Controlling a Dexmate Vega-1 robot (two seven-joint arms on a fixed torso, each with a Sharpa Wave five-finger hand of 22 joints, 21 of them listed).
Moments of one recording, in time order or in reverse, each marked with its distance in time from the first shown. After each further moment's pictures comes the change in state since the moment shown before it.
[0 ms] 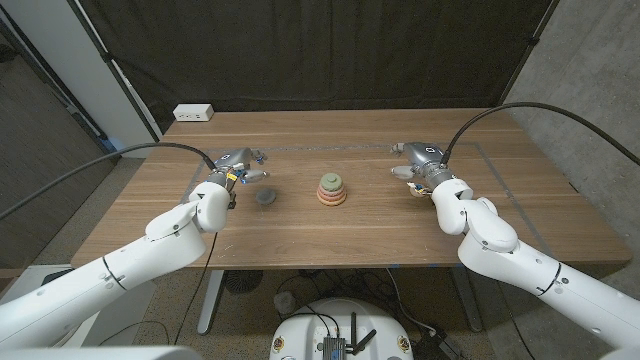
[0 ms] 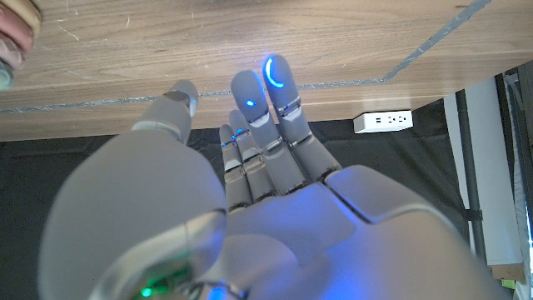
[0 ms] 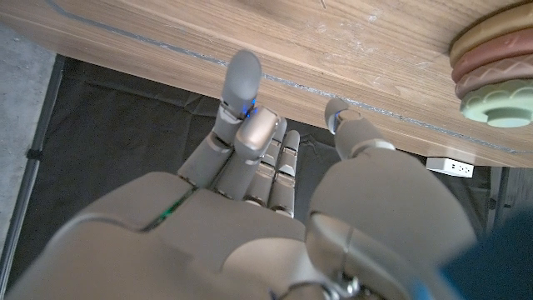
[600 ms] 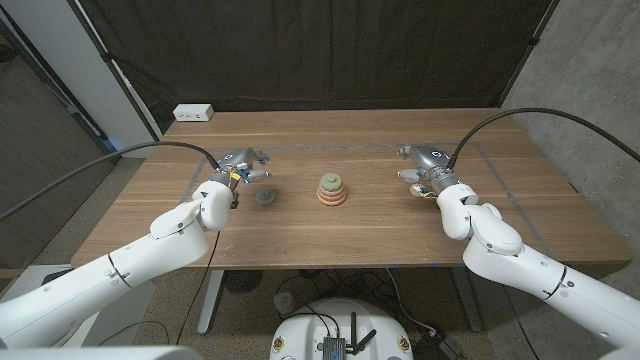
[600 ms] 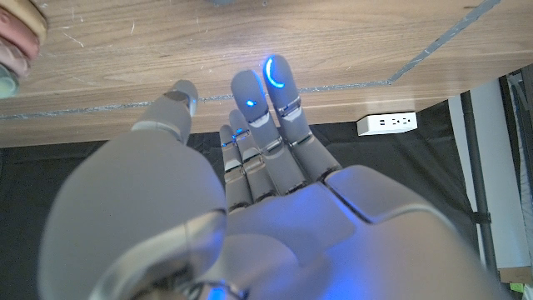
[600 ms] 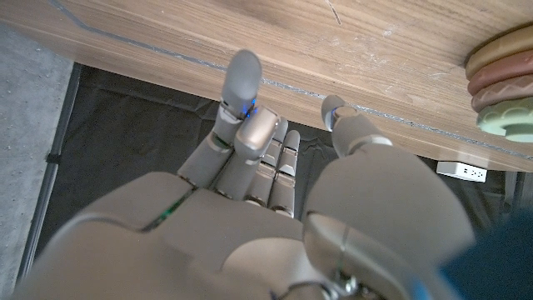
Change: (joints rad) left arm -0.036 0.001 0.036 0.006 0.016 0.019 -0.030; left_hand 0.000 0.000 0.000 0.000 0.000 -0.003 0.002 -0.008 -0.002 -0.009 0.009 -0.006 -0.002 0.000 0.000 0.000 -0.001 0.000 0.000 0.004 0.000; right arm -0.016 -0.024 0.002 0.017 0.041 -0.003 -0.054; right_hand 0.028 0.007 0.000 0.000 0.000 0.004 -0.004 0.000 0.000 0.004 -0.004 0.000 0.002 -0.004 0.004 0.000 -0.008 0.000 0.000 0.000 -0.005
